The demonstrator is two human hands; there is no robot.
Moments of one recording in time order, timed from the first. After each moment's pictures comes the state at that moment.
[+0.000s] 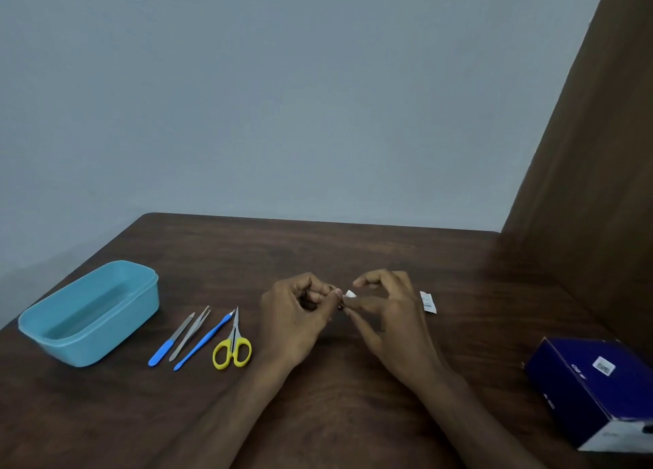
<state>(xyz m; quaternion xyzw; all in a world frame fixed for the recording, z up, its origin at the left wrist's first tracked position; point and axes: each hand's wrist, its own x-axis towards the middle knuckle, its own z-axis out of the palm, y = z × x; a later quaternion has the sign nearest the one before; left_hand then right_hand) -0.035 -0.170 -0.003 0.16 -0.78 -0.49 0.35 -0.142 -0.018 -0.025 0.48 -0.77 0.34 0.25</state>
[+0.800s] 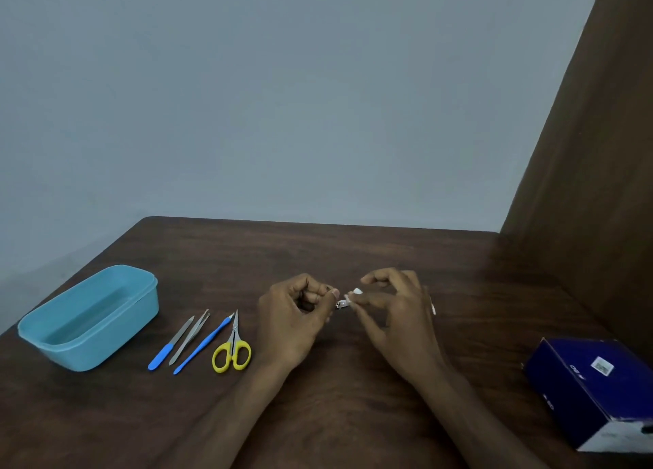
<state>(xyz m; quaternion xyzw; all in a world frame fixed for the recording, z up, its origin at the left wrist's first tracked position) -0.036 -0.171 -0.005 0.15 -0.78 -0.49 0.36 -0.148 -0.015 -0.023 0.43 -0.78 0.35 0.28</state>
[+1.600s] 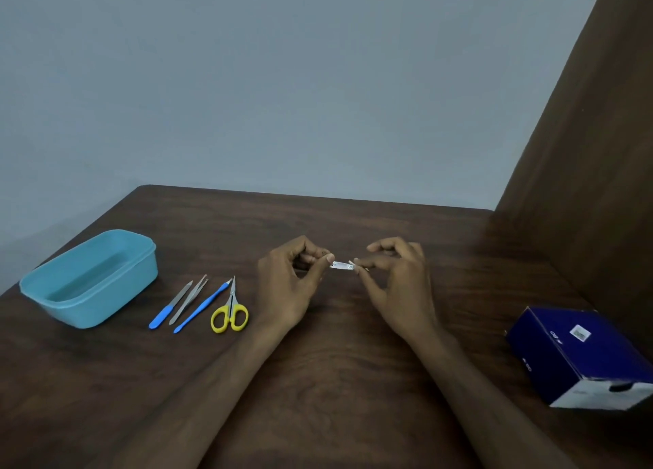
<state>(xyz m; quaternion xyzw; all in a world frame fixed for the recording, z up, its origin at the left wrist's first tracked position) -0.042 -0.177 -0.012 0.12 -0.79 -0.45 0.40 -0.155 -0.012 -0.022 0.37 -0.81 0.37 0.25</state>
